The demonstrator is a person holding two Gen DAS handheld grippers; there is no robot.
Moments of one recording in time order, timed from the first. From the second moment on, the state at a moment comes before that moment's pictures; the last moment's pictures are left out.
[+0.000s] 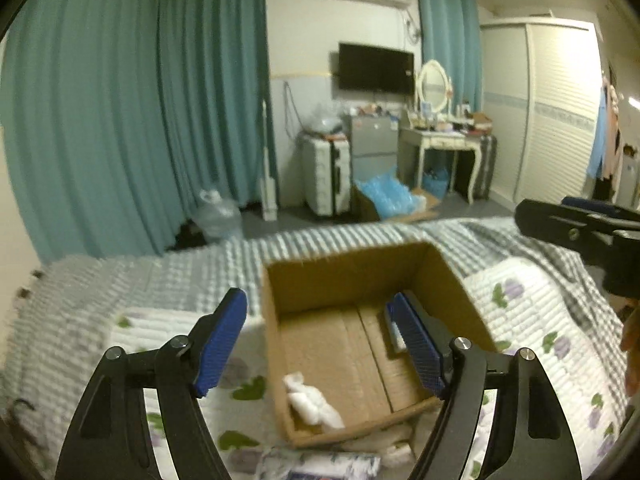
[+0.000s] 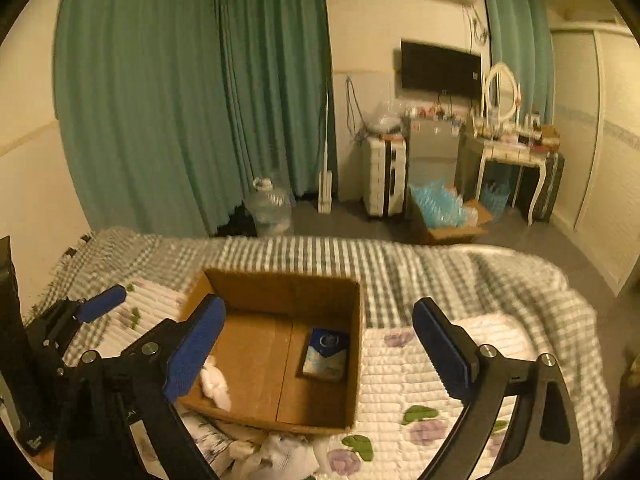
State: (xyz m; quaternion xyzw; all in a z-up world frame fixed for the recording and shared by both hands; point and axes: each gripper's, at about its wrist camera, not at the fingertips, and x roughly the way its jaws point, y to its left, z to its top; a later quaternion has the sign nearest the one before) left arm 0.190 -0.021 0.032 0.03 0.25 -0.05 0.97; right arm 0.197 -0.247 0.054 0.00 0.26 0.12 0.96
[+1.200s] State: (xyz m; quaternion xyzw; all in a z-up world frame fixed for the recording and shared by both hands) left arm 0.058 0.051 -0.088 -0.04 0.31 0.01 0.95; right arm 0.081 -0.184 -0.136 -0.13 0.40 0.14 0.90
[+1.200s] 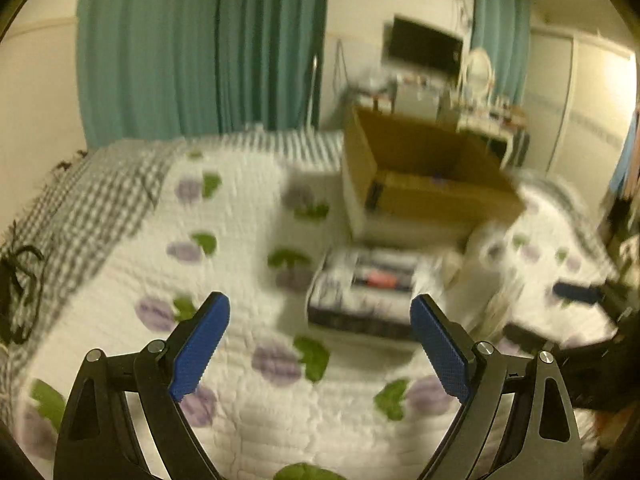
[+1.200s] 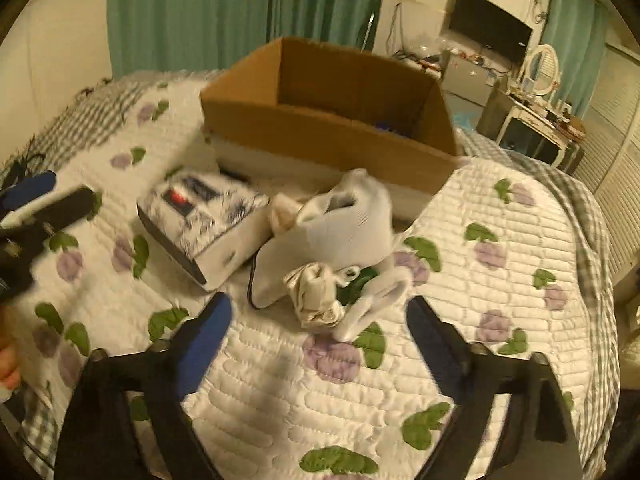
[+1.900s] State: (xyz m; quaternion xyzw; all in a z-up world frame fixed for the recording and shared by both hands) left arm 0.061 0.001 -0.109 0.00 0.36 -0.04 0.93; right arm 0.084 -0.206 -0.105 -0.09 0.39 0.14 0.91
